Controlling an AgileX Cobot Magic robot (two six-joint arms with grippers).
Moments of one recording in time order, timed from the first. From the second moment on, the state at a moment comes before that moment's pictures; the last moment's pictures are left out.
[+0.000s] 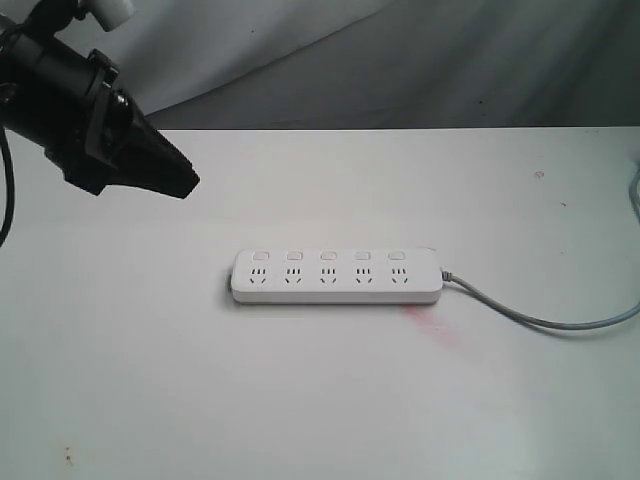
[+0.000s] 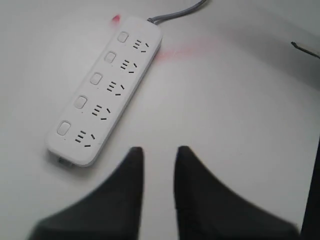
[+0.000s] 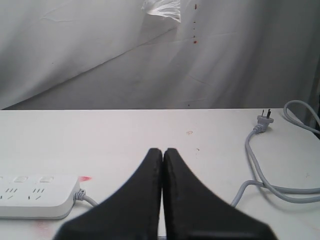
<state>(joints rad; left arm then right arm) -0.06 1.57 -1.32 -0.72 1.20 1.09 0.03 0.22 0.00 0.23 -0.04 -0.21</state>
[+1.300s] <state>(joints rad) -0.06 0.71 -0.71 -0.63 0.49 1.10 0.03 0.22 0.00 0.23 -0.04 -0.21</state>
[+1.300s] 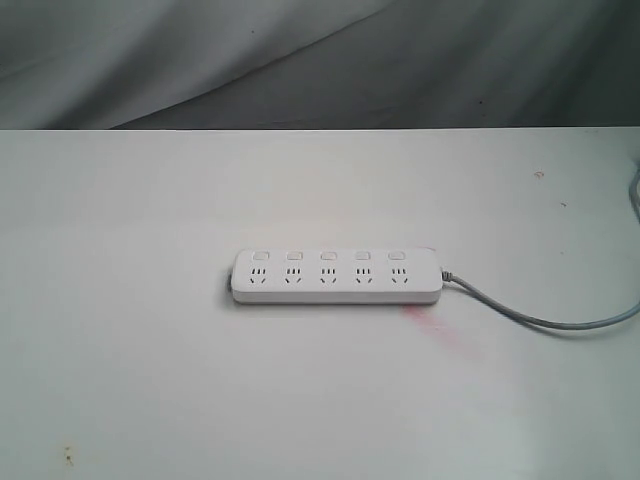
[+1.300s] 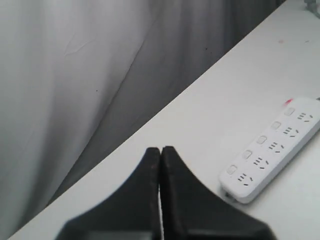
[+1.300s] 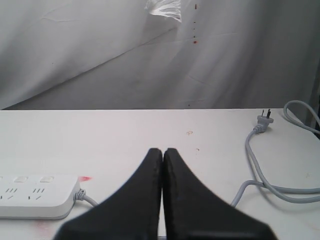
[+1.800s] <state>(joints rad) -0.06 0.36 -0.33 -1.05 0.22 1.10 0.03 0.22 0.00 0.23 -0.04 -0.21</state>
